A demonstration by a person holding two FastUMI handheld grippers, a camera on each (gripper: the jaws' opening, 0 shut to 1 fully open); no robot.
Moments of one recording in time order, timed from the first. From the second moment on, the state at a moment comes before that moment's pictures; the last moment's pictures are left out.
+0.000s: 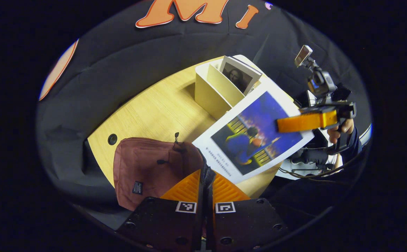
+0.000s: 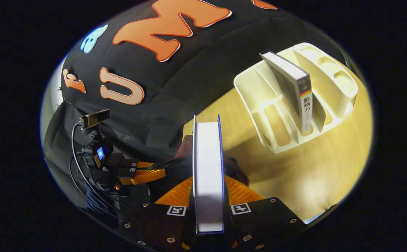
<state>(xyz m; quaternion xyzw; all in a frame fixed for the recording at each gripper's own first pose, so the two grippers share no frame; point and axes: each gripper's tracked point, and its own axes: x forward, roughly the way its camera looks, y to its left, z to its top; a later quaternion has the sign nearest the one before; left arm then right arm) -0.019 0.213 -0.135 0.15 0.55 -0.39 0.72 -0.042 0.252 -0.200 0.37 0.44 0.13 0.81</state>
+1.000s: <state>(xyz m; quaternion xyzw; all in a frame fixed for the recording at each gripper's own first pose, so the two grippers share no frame) -0.047 0.194 -0.153 0.08 0.53 -0.39 0.75 -0.041 0.379 -0.316 0.51 0.41 0.08 0.75</state>
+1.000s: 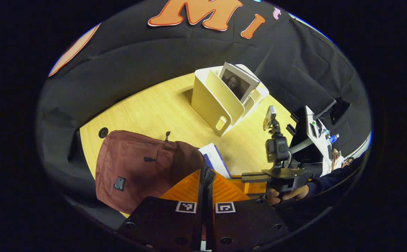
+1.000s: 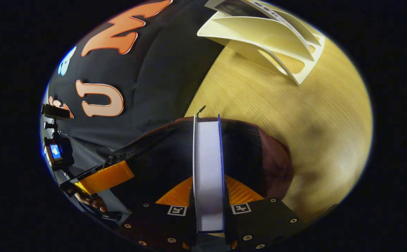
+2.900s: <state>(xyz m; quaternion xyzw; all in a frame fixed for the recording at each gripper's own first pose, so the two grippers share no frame) -0.061 0.185 -0.185 0.08 0.54 -0.34 0.76 -0.005 0.149 -0.242 0.17 0.51 0.06 0.84</state>
